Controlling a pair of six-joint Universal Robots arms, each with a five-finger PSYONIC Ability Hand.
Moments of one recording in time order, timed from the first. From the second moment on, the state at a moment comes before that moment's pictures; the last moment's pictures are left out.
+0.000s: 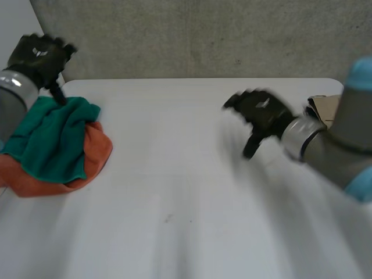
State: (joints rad) left arm 4.61 -1.96 -1.21 3.17 -1.40 3.69; right arm 1.94 -1.12 1.31 0.06 1.21 2.76; left_hand 0.19 0.20 0.21 0.21 0.05; right_hand 0.20 0.22 0.21 0.23 0.05
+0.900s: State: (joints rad) left arm 4.31 -1.96 -1.34 3.35 -1.50 3.51; right arm 1.94 -1.24 1.64 -0.03 1.28 2.66; left_hand 0.23 0.25 0.26 0.25 0.07; right_hand 0.20 0.22 0.21 0.23 0.05
